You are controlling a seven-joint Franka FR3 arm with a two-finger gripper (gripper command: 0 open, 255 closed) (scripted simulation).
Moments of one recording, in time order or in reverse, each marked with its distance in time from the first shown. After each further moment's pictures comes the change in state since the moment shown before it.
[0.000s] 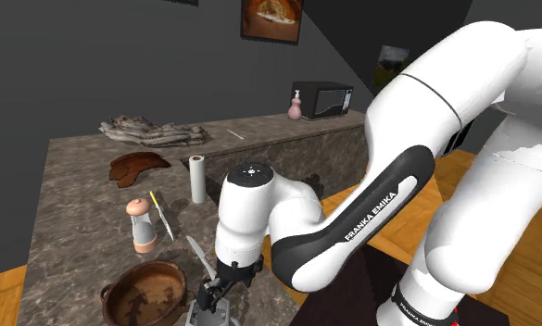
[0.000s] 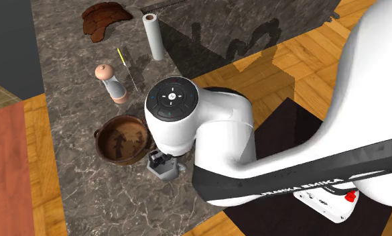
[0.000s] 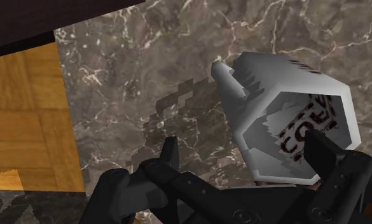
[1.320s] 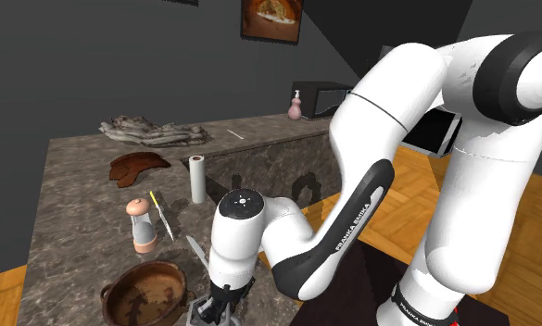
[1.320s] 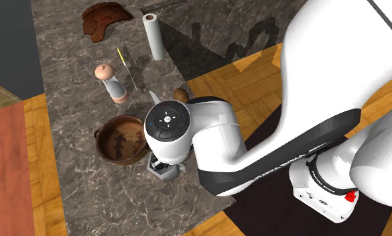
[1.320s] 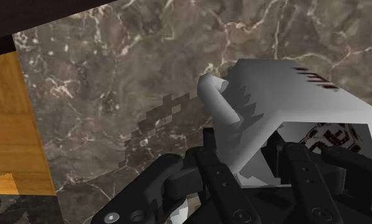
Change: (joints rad) arm 0.013 0.211 -0.036 0.035 -0.348 0.092 0.280
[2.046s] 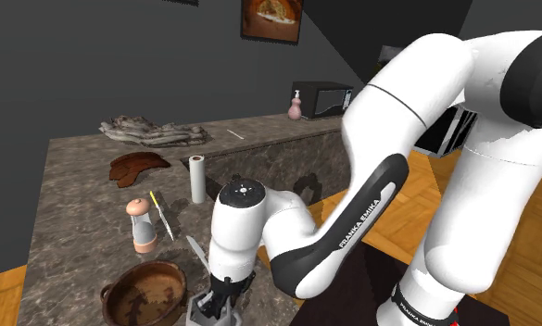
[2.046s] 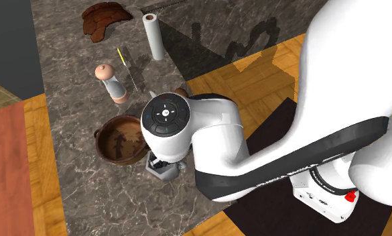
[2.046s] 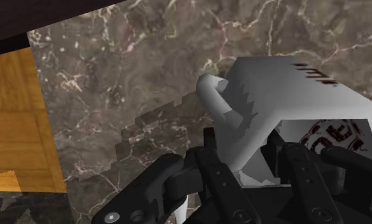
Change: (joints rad) arm -0.027 -0.077 0.046 -0.005 0.129 -0.040 -0.096
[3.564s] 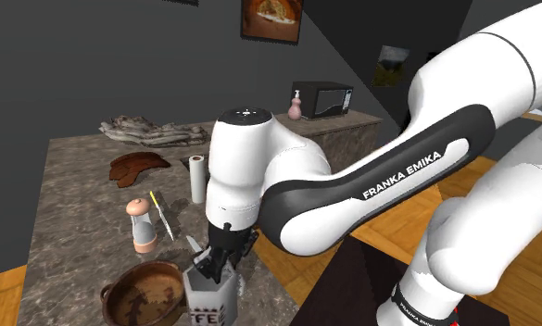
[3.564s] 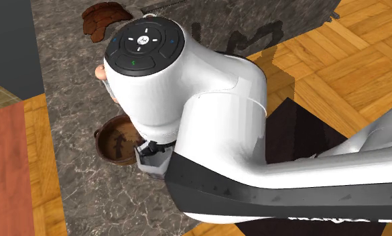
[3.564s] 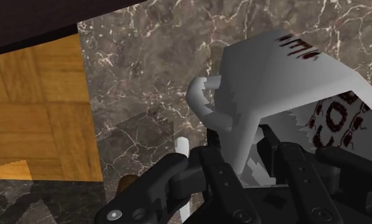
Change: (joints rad) arm 0.059 -0.320 -0.053 0.097 0.389 -0.320 -0.304
